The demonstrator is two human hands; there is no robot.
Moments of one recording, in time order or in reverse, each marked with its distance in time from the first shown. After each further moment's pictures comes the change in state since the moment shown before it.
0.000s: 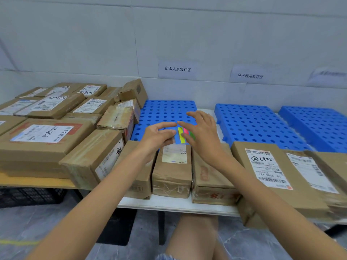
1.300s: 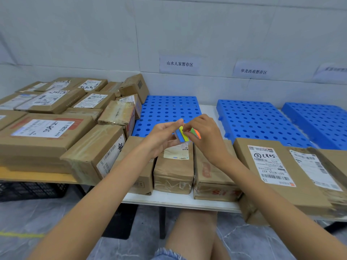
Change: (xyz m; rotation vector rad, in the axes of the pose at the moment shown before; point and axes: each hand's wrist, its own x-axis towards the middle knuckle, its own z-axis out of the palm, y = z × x) left_hand 0.000 0.001 0.009 -0.127 -0.166 -0.128; right_hand -0.009 -0.004 -0.003 0.241 0.105 -0.069
